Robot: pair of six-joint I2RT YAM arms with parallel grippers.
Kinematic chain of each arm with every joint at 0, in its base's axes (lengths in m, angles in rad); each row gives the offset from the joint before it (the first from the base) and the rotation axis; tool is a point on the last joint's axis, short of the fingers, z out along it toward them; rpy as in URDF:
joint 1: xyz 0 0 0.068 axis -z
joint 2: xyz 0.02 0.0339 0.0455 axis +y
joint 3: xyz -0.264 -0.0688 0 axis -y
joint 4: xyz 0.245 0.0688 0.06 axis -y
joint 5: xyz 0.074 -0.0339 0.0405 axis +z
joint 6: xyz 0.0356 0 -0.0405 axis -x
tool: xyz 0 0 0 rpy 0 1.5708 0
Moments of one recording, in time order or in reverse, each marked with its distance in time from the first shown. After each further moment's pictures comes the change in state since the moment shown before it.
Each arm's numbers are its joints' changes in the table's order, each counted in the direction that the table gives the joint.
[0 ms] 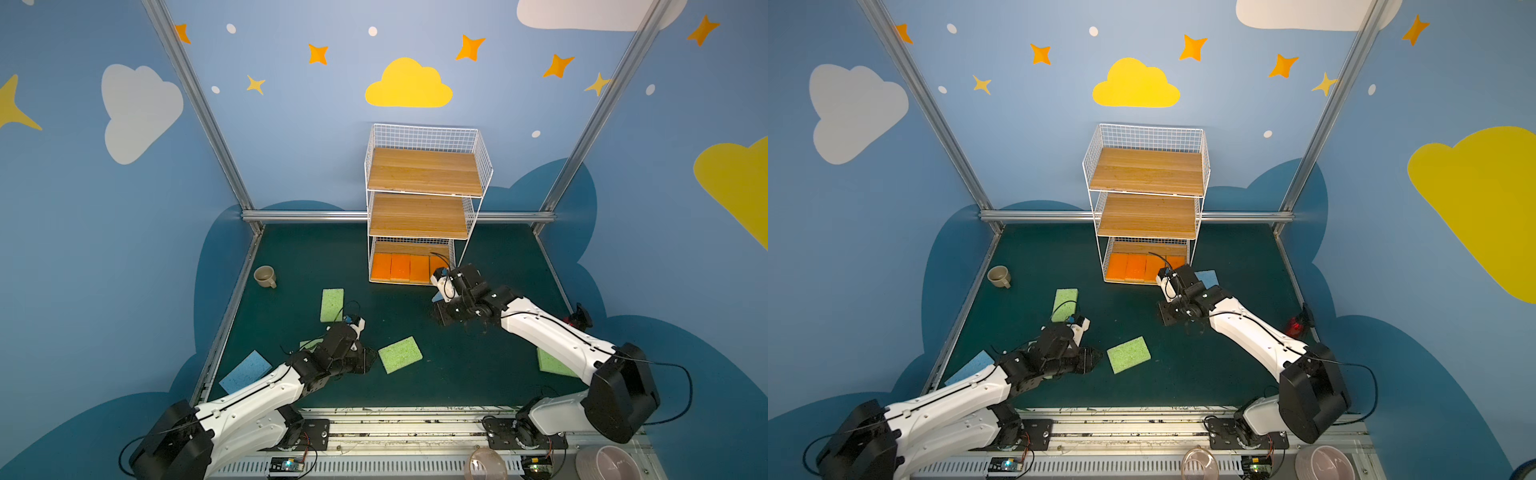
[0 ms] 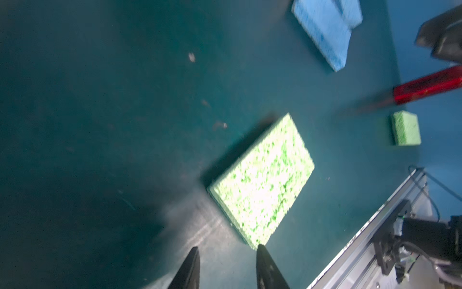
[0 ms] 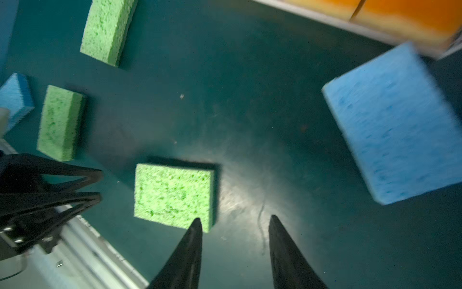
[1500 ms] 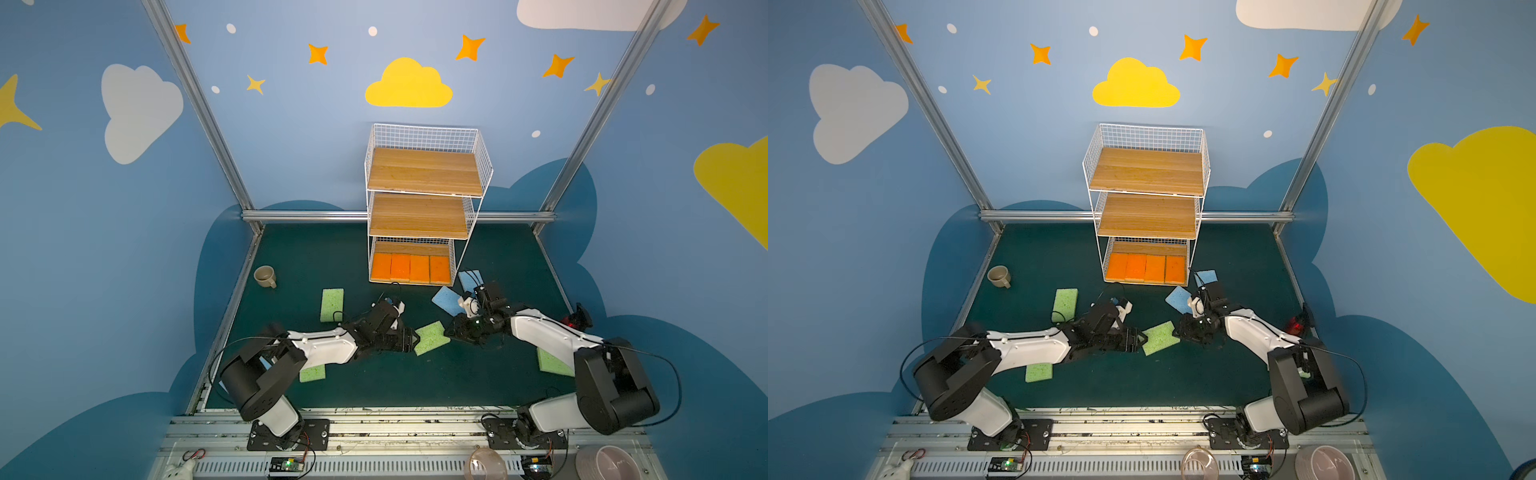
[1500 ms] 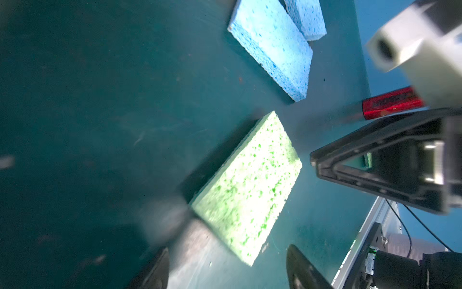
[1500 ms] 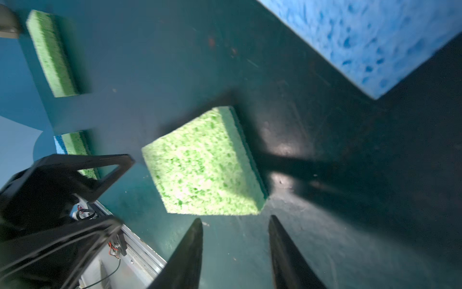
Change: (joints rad) left arm 0.033 0.523 0.296 0.288 -0.075 0.025; right arm 0.265 0.066 -0.222 0.107 0.217 -0.180
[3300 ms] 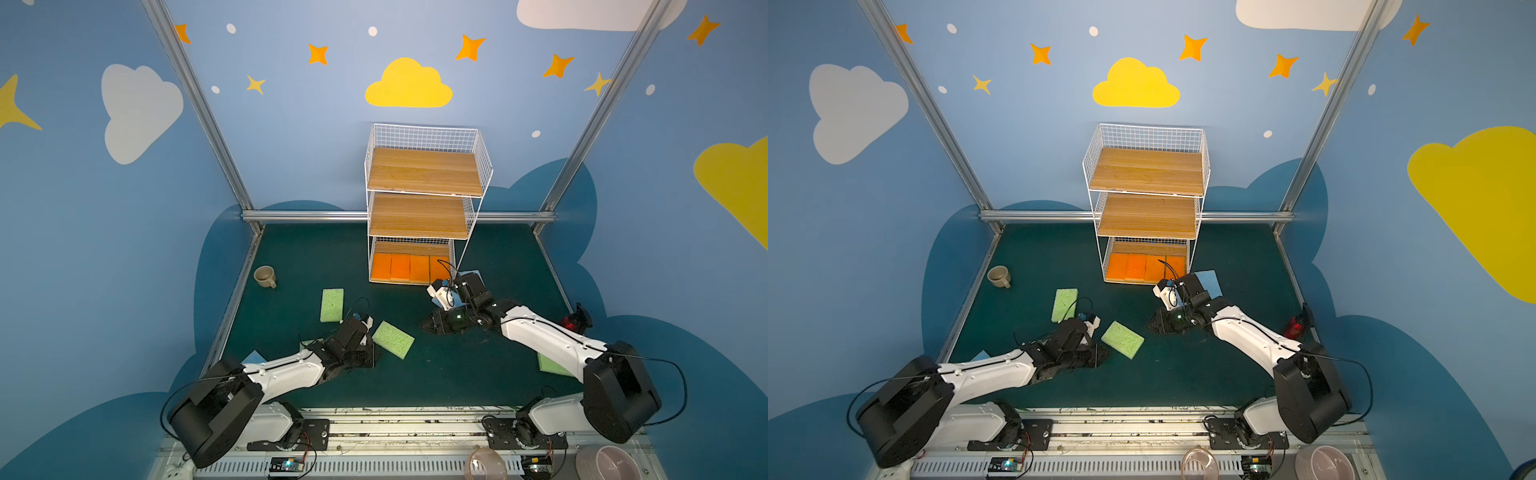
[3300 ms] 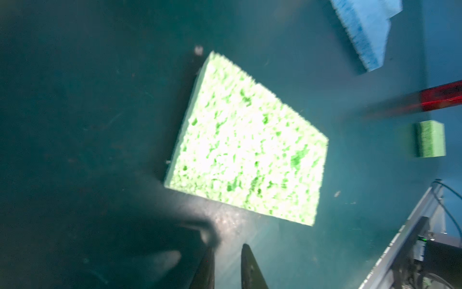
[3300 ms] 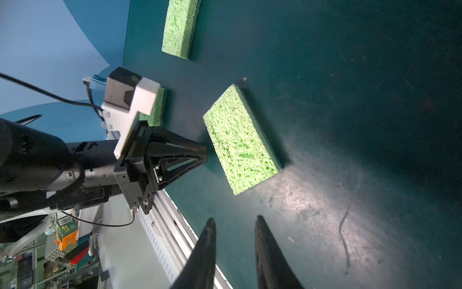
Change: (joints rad) left arm -0.095 -0.208 -0.245 -0.074 0.025 -0.034; right arm -0.215 -0.092 0.124 0.053 0.081 0.102
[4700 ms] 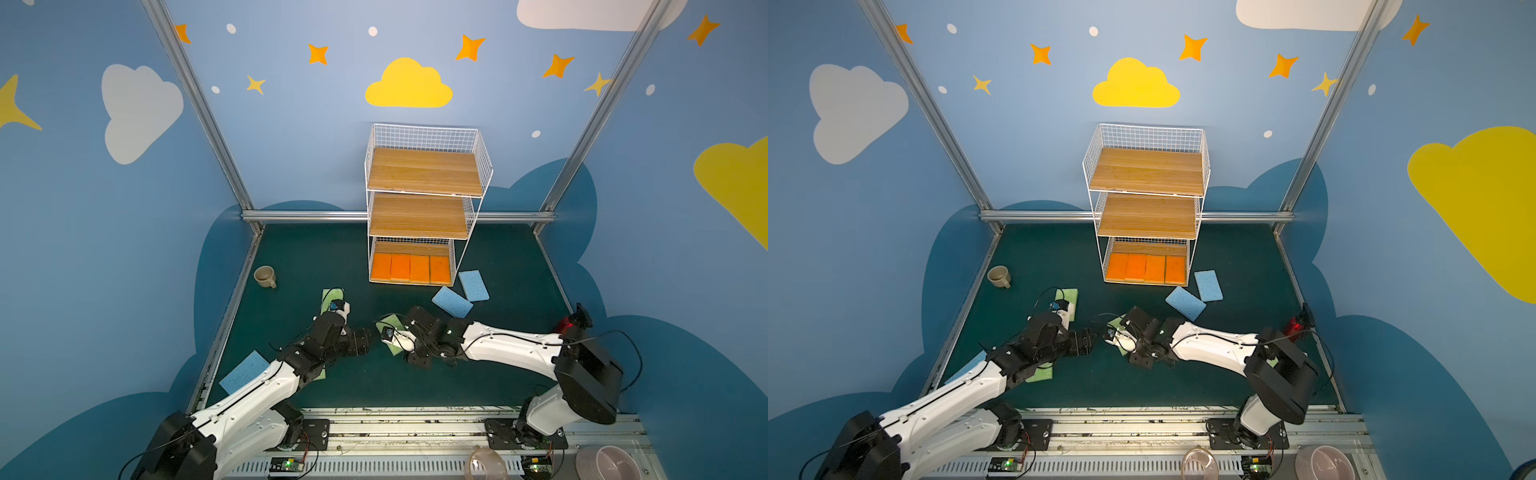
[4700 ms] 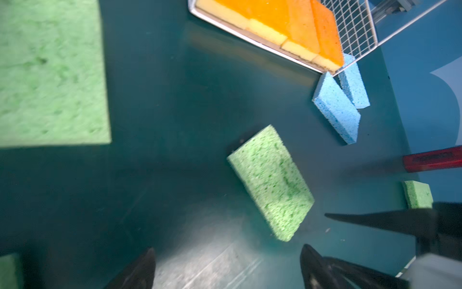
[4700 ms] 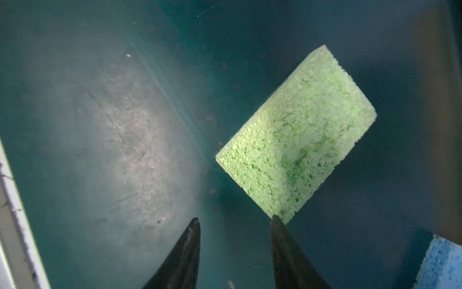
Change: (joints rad) left arm -0.143 -0.435 -0.039 -0.248 0.129 -0.045; right arm -0.448 0.227 0.089 -0.023 -0.565 0.784
